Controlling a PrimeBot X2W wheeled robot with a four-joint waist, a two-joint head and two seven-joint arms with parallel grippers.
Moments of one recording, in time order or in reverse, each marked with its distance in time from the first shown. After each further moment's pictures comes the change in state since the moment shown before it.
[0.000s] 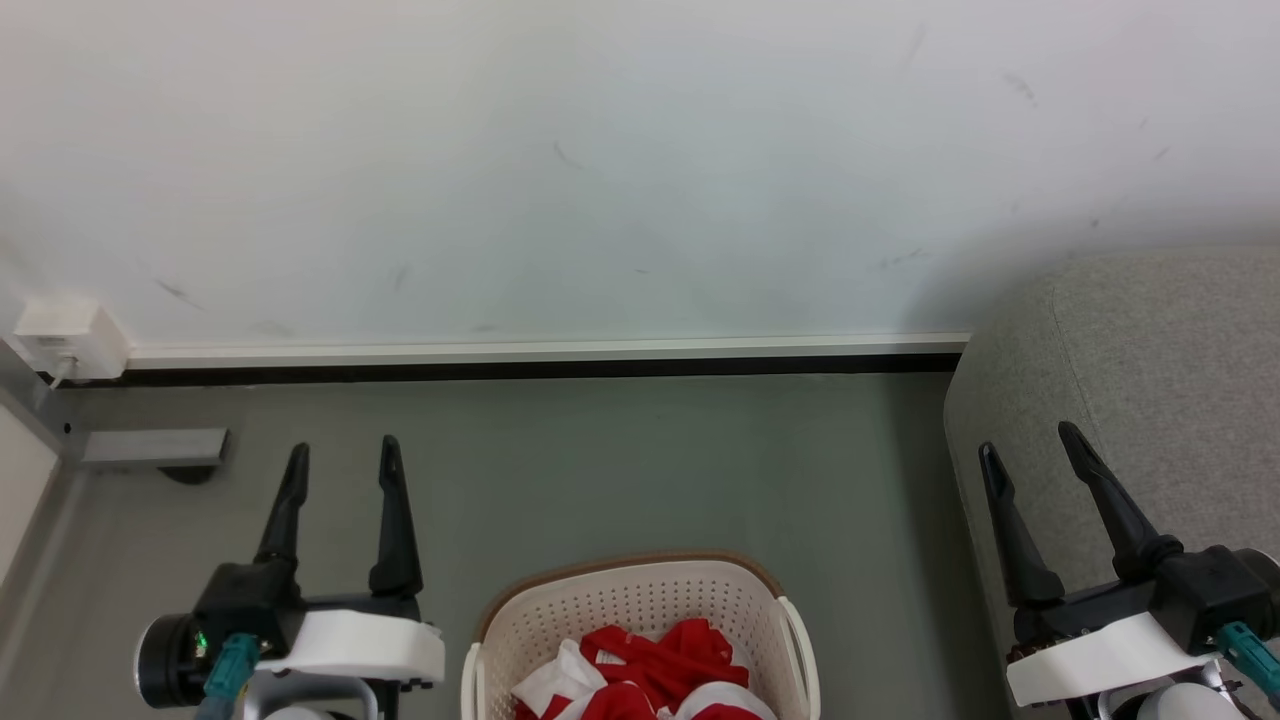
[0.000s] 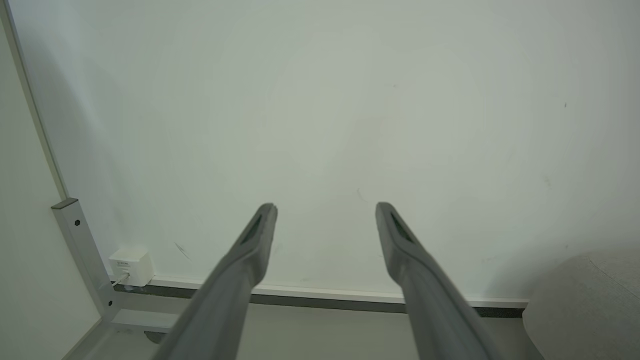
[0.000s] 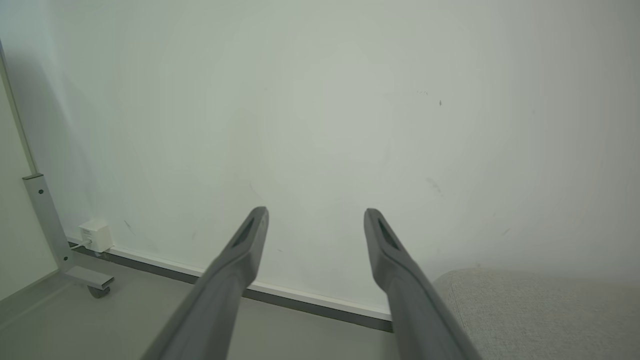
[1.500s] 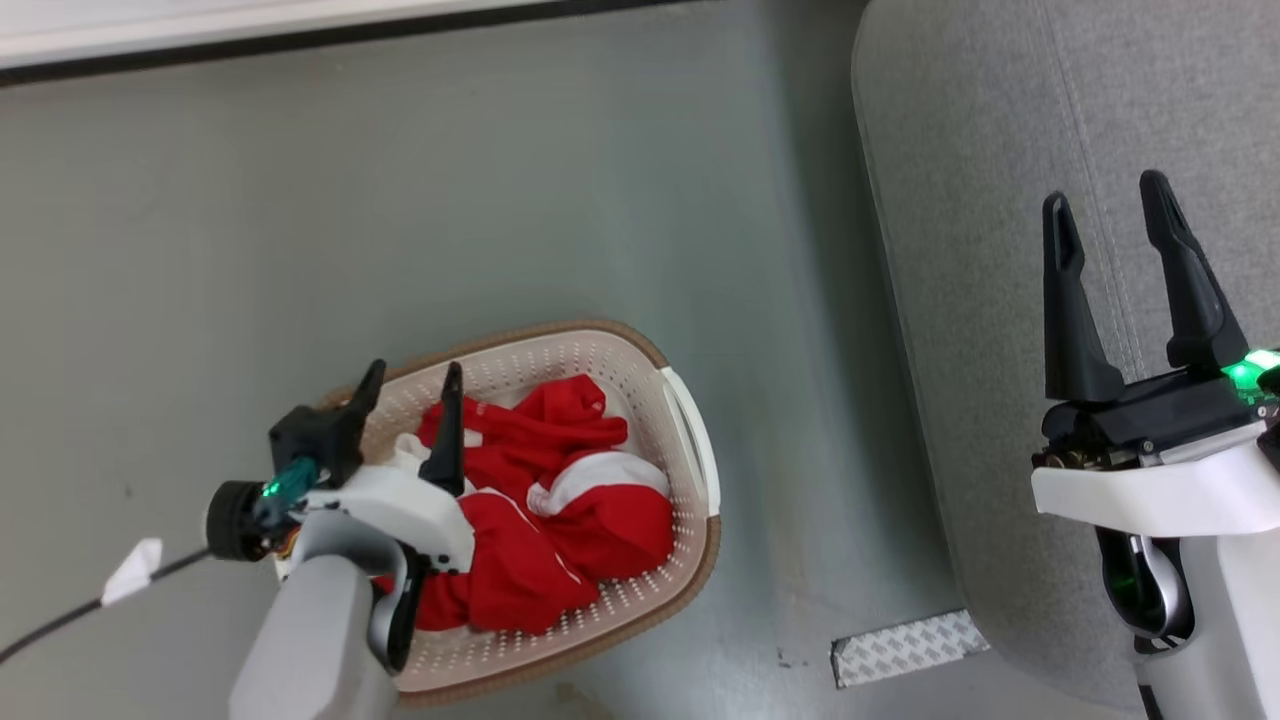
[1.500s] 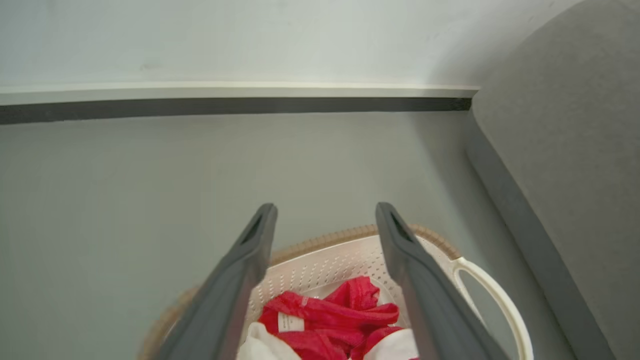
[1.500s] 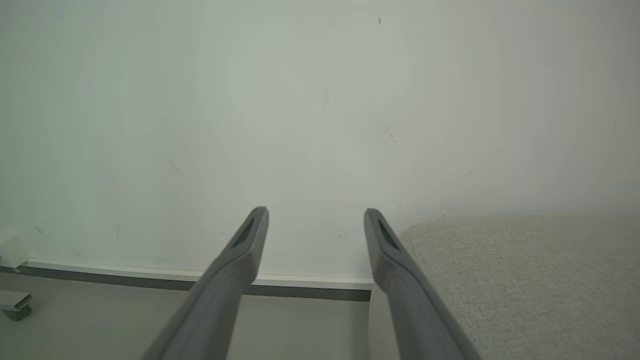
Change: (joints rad) left arm -0.363 0.008 -0.022 0.490 0.001 -0.163 0.028; right arm -0.253 0.028 -0.028 -0.158 0.098 0.000 0.000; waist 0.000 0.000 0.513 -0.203
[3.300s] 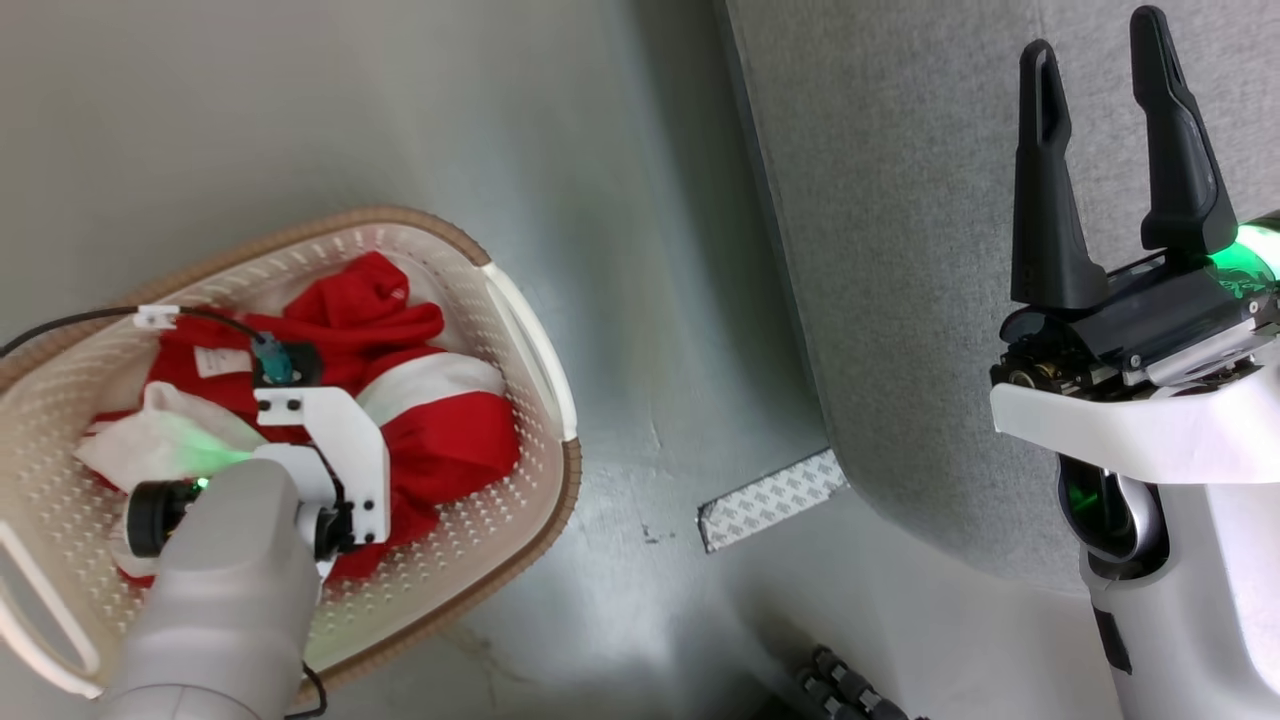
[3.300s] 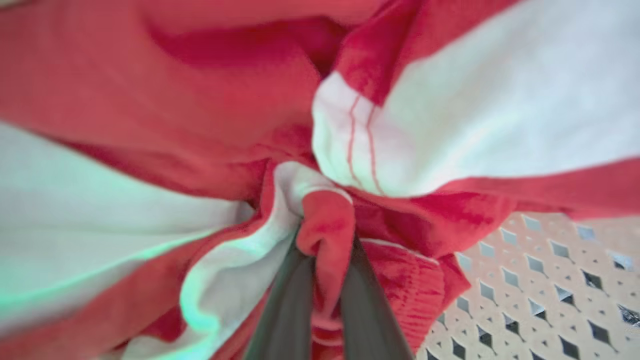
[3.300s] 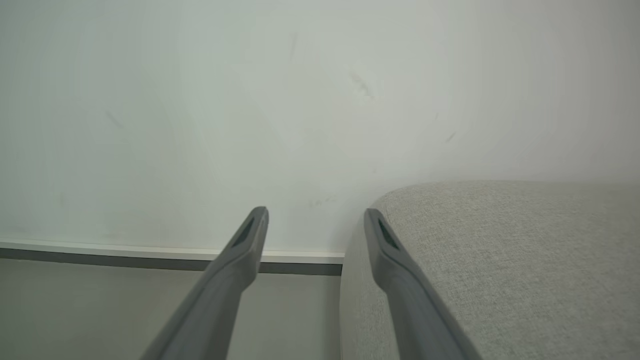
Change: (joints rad) left arm -0.421 0.107 -0.114 0.681 -0.049 0.052 0.657; right arm -0.160 0.074 0.060 -0.088 0.044 0.000 0.000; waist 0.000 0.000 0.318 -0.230
